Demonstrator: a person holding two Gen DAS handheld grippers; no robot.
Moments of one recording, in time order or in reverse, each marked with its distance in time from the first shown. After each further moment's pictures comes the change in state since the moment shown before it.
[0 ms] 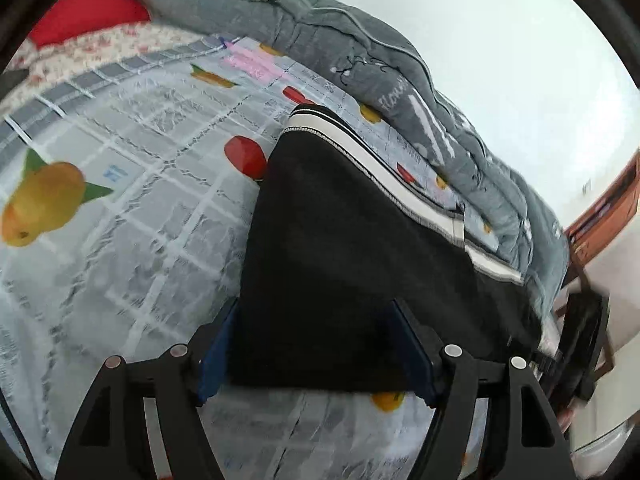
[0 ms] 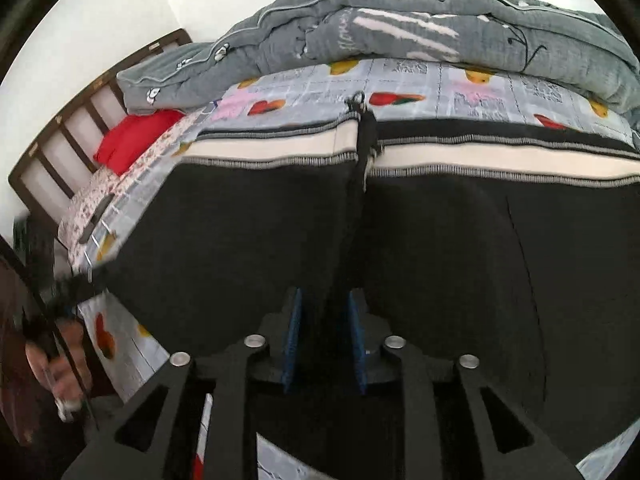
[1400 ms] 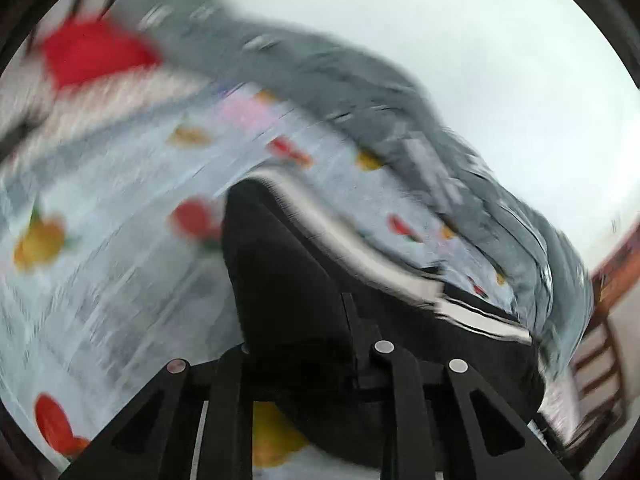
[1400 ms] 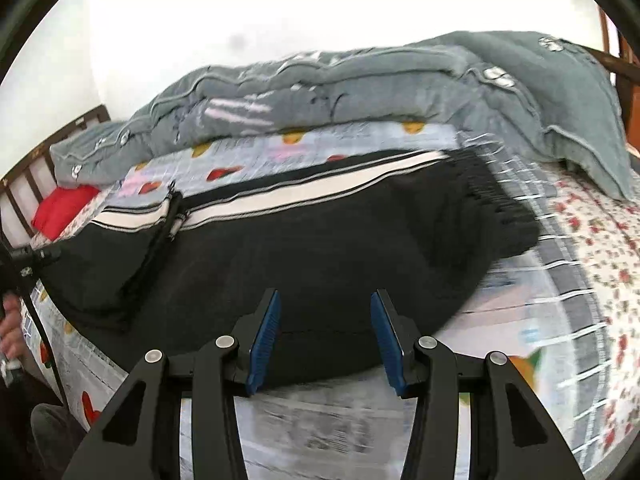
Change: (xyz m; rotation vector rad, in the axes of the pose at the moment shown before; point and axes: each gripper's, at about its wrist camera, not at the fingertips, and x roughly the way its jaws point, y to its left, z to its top) left arm -0.005 -0.123 0.022 0.034 -0.177 0.168; right arm -0.138 -0.151 -0.053 0.146 -0.254 -0.298
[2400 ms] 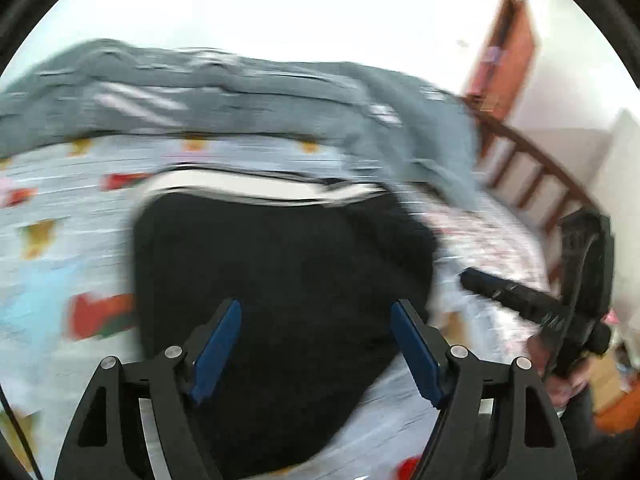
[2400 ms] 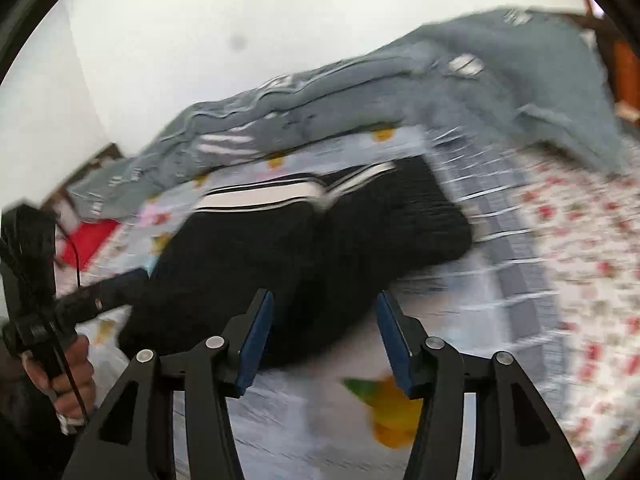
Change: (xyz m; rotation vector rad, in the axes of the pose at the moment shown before) left arm 0.024 -0.211 -0.106 0.546 0.206 -0.329; right arm -0.021 -0.080 0.012 0.119 0.006 0.160
